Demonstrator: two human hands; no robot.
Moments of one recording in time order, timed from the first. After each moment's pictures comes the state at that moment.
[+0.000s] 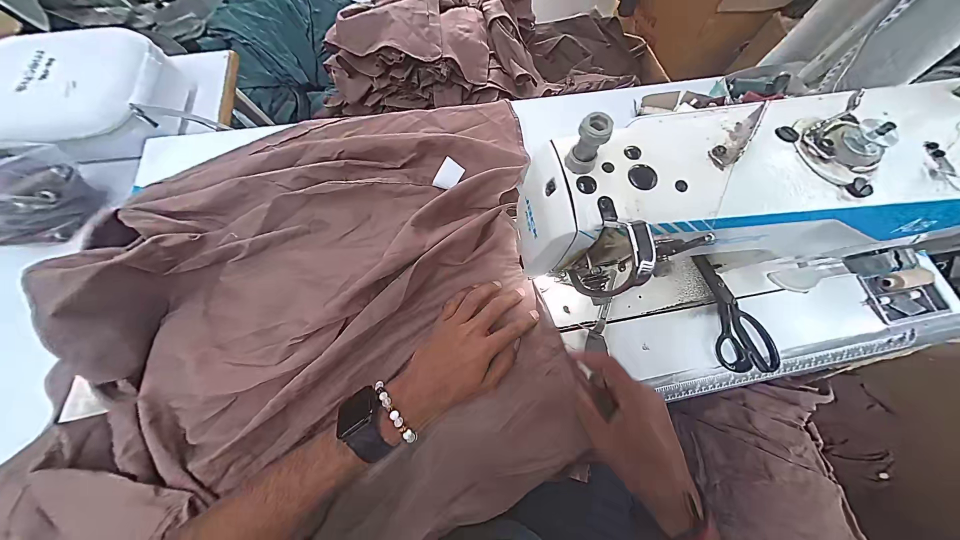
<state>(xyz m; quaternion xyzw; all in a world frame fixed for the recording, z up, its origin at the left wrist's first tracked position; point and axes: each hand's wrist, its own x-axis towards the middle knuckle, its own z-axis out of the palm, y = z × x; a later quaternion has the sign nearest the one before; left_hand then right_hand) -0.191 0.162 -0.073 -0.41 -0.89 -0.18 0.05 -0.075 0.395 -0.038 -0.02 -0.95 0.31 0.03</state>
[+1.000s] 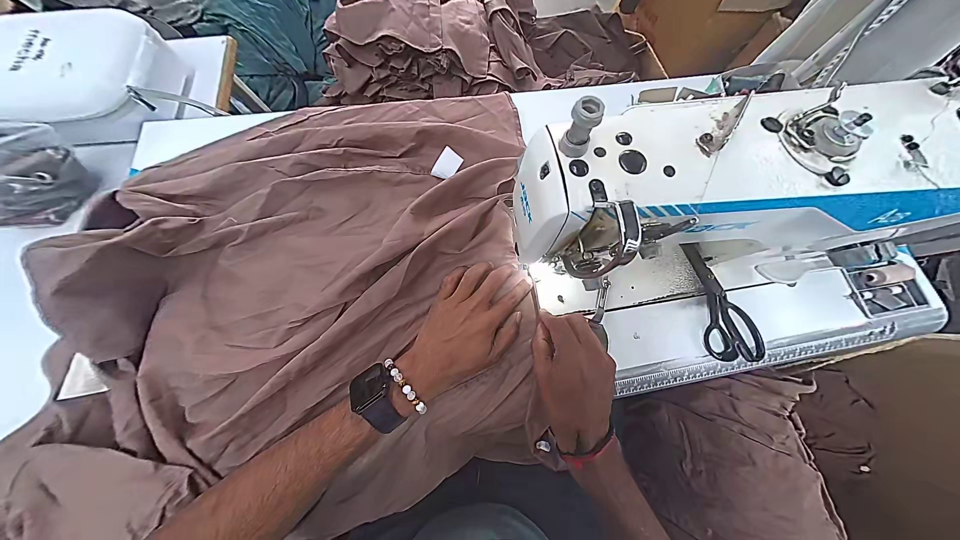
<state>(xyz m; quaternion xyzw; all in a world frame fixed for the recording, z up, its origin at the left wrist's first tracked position) -0.197 0.175 -0.077 -0.36 -0.92 -0.14 0.09 -0.117 0.341 -0.055 -0.07 -0.96 0.18 0.18</state>
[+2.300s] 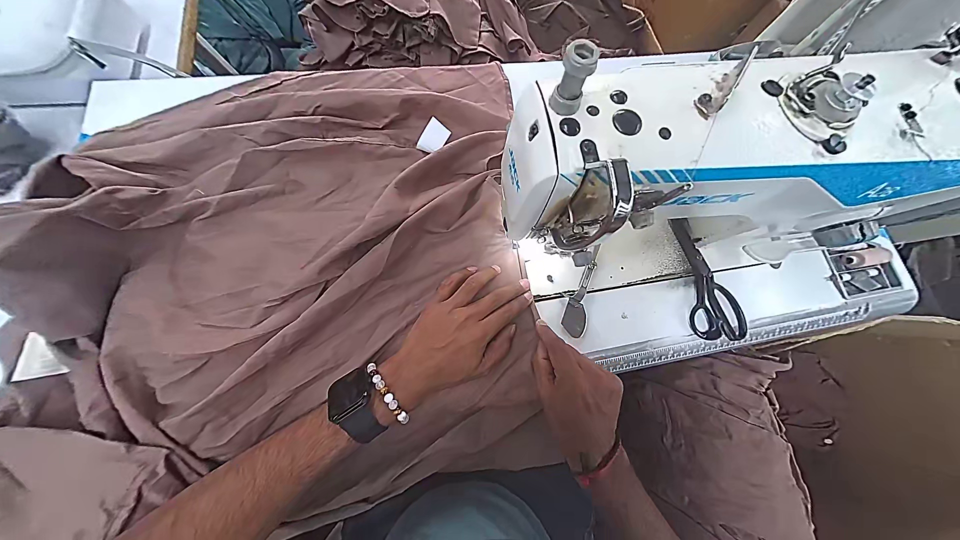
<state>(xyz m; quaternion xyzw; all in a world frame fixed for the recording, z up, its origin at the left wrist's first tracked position) -0.168 0.175 -0.077 -0.42 -0.89 -0.17 0.07 -0.068 0.362 -0.069 -0.01 -0.97 0.15 0.20</state>
